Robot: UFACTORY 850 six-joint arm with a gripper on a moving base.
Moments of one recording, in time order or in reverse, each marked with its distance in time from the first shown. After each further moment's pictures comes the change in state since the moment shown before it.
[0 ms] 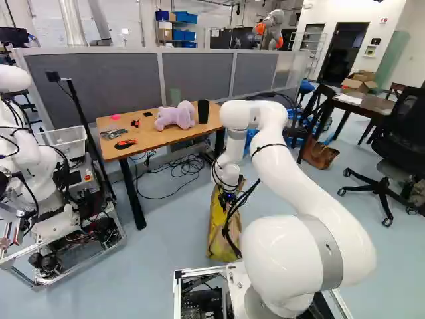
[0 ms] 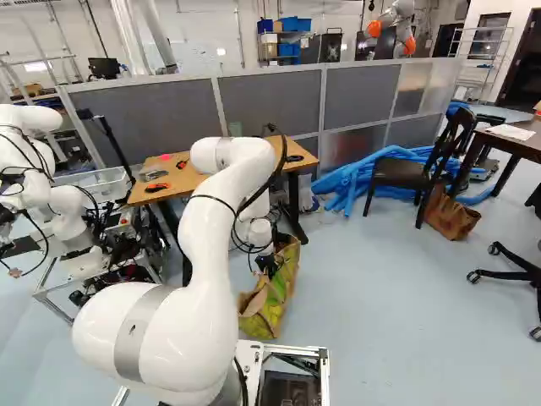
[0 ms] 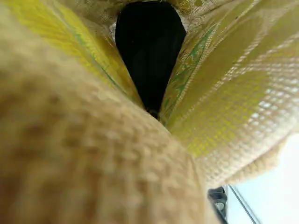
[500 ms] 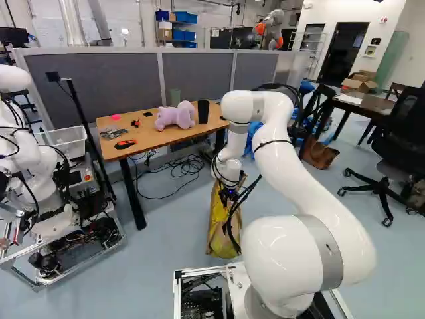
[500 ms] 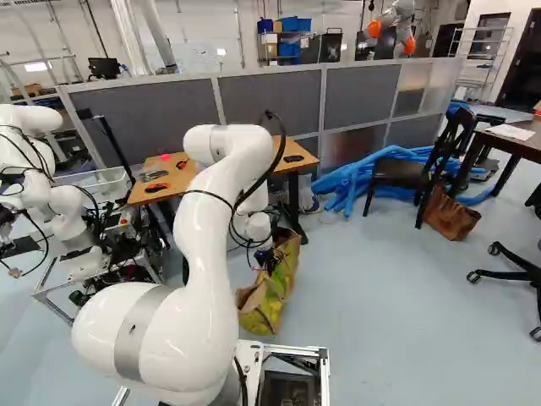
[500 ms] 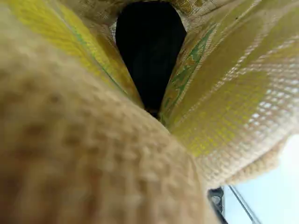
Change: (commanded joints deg) arm 0.0 5.5 4.5 0.0 0.0 0.0
